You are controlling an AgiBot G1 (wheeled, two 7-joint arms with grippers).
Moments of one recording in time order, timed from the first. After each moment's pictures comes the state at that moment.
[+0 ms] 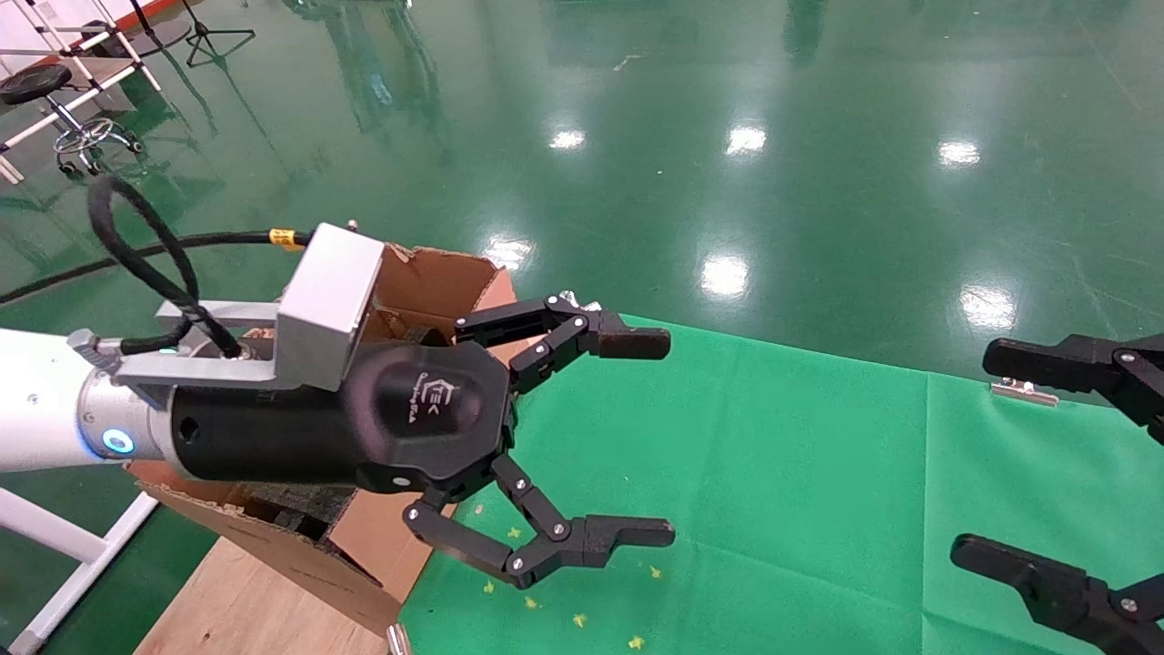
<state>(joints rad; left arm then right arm) -1.08 0.61 0.28 -1.28 0.74 1.49 -0.19 1.08 -0.57 -0.35 1.24 -0.67 -1.45 0.14</state>
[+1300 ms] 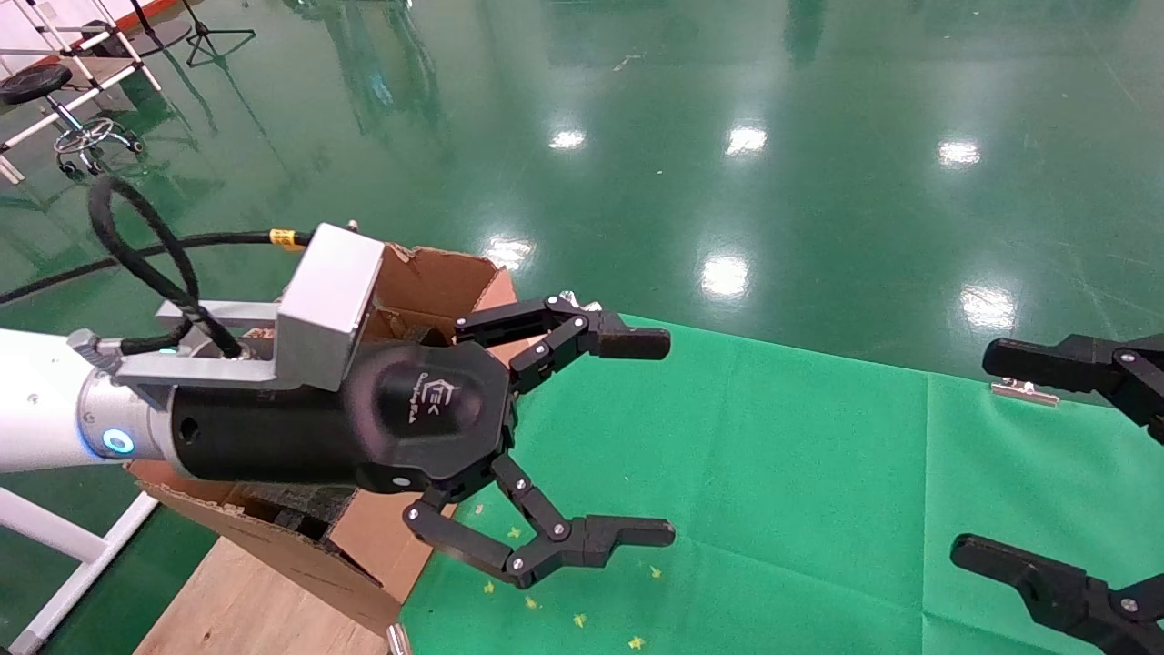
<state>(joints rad) -1.08 0.61 0.28 -1.28 0.74 1.49 -0.19 1.08 -0.57 -0.35 1.24 -0.67 -1.45 0.14</state>
